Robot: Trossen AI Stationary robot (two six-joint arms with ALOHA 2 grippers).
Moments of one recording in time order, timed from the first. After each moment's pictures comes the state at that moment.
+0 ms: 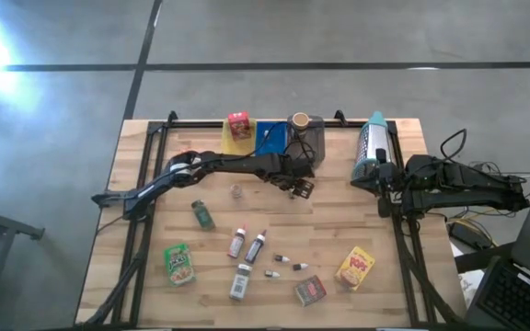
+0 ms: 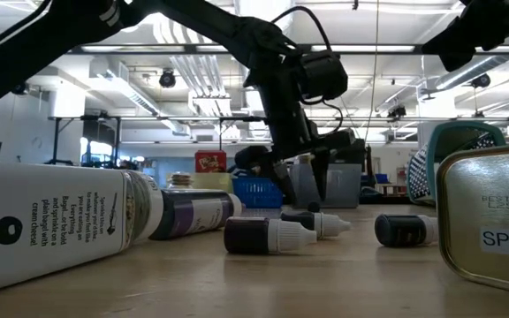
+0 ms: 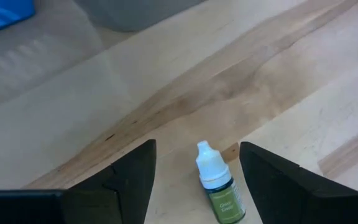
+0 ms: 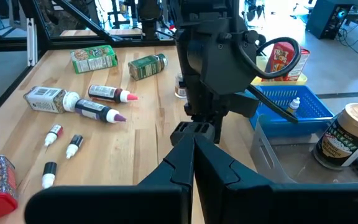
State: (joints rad) left arm 0.15 2.32 1.97 -0.79 -0.15 -0.90; right arm -0.04 0.37 0.55 -0.53 0.05 0.04
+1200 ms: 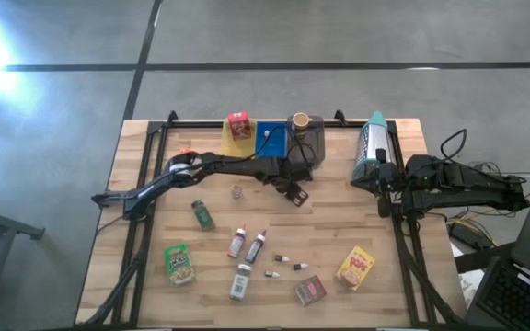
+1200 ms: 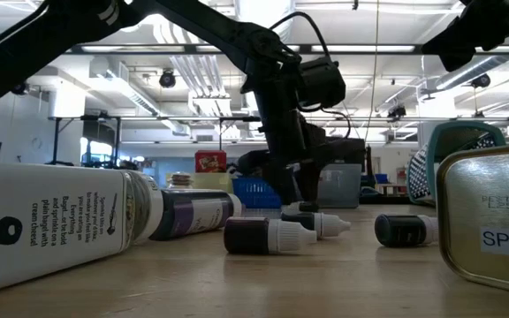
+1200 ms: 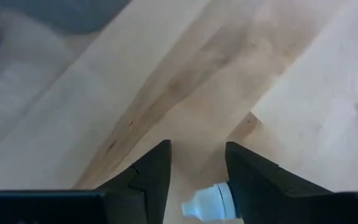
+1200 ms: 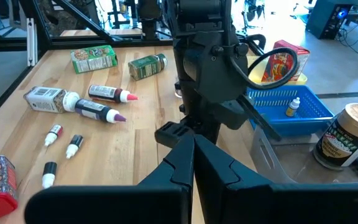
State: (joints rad) left arm 0.14 2.32 1.92 -0.77 -0.13 -0.57; right arm -0.04 0.37 0.55 -0.53 0.05 0.04
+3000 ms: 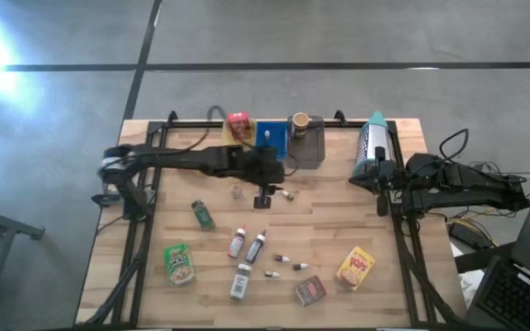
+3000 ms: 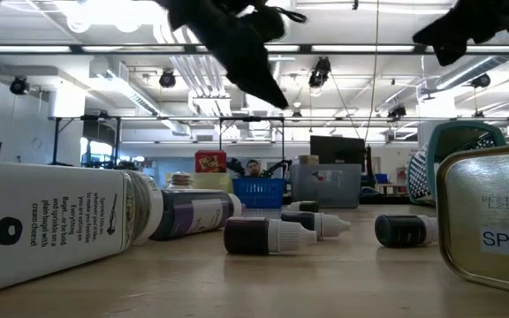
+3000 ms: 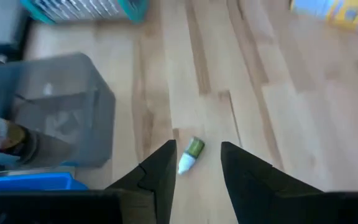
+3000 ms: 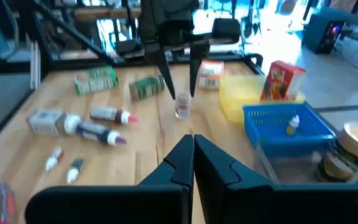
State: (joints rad) left arm 0.13 1.70 1.37 -0.39 0.04 0.26; right arm -0.04 0.39 0.55 -0.43 0.05 0.06
